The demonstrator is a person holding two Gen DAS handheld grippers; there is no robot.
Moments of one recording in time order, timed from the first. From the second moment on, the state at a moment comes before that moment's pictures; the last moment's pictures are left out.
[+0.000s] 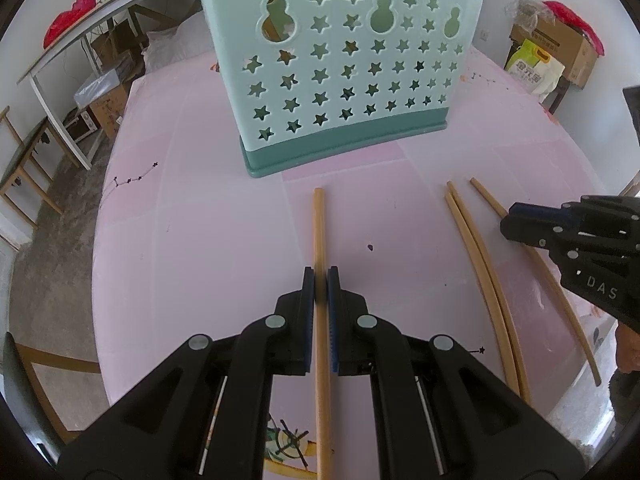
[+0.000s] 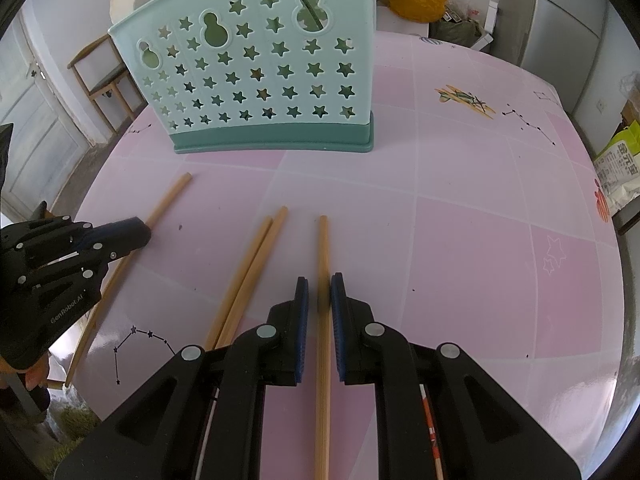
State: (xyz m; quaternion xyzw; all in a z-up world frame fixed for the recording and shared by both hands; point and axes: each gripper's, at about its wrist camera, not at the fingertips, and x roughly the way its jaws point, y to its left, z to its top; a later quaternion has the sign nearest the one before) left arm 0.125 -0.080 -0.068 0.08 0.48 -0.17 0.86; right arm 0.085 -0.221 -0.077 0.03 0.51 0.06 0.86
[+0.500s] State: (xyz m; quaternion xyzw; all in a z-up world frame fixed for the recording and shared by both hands) left arm 0.110 -0.017 0.022 -0.06 0.36 -0.24 0.90; right arm 0.088 -0.229 -0.078 0.04 0.51 0.05 0.86
